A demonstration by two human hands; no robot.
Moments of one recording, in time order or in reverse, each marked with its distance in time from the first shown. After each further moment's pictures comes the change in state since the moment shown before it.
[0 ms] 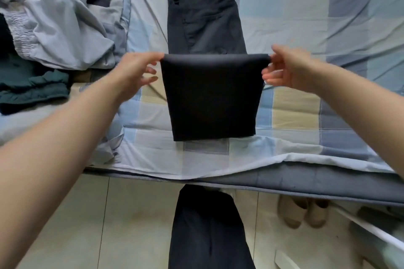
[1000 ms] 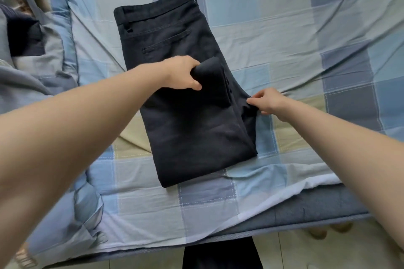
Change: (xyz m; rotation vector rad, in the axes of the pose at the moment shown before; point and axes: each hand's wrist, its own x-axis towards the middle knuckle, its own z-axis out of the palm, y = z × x) left_hand 0.178 0.036 0.147 1.355 -0.570 0.460; right_hand 0.146 0.082 -0.019 -0.470 0.206 0.108
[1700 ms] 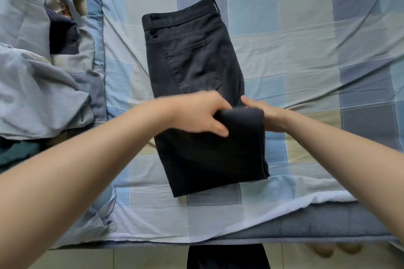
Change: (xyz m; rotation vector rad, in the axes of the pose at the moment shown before) left_hand -0.102 0.051 -0.006 -0.137 -0.192 0.211; right_hand -0.012 -0.034 0.025 0.227 -0.535 0.018
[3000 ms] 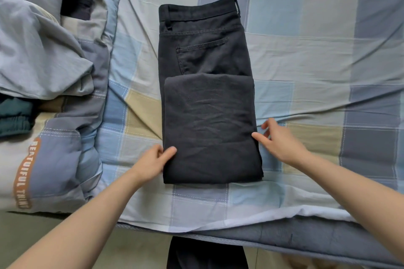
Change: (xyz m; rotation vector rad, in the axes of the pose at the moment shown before) left_hand -0.046 -0.104 0.210 -0.929 0.503 -0.696; right_hand -0.026 0.071 -0.009 -0.786 0.426 -0.260
